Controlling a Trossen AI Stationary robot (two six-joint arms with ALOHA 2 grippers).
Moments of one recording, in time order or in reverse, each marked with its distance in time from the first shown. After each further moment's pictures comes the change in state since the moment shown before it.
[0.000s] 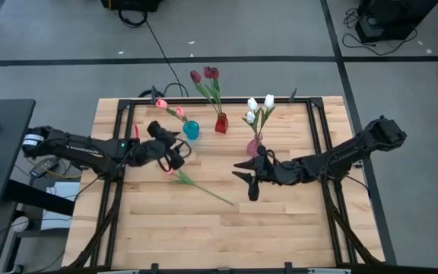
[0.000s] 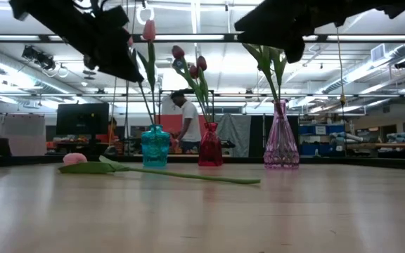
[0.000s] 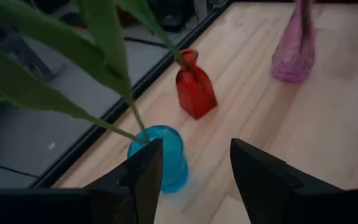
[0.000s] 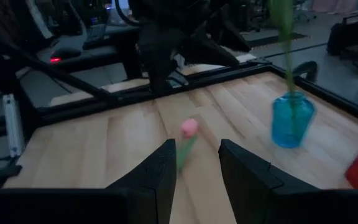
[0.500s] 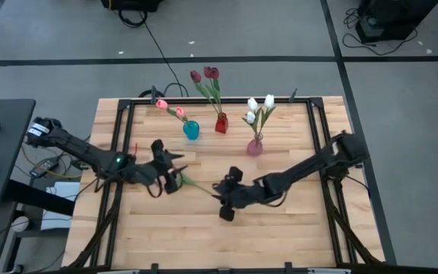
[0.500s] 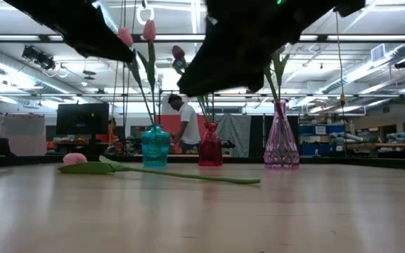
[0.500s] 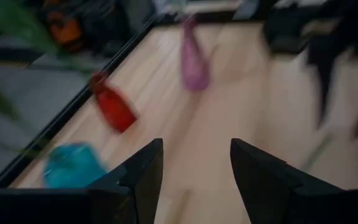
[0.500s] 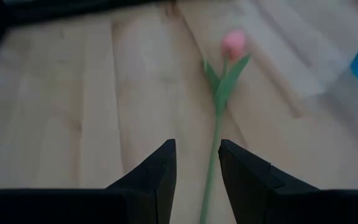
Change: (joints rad) left arm -0.324 0.001 -0.005 0.025 -0.052 -0.046; right arm 0.039 0.479 0.448 -0.386 -0.085 0.141
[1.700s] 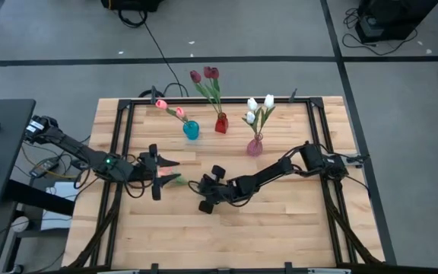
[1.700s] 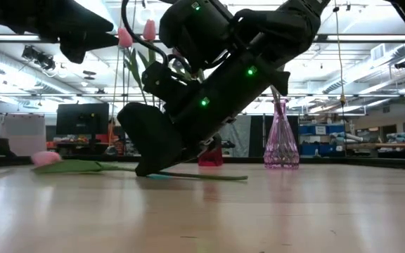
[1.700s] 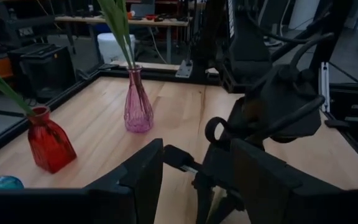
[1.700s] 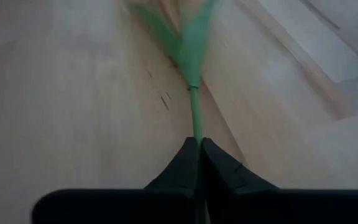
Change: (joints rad) left arm -0.080 -0.249 -0.276 0.422 0.140 0.073; right arm -0.120 0.427 0.244 0.061 0.026 -0.052
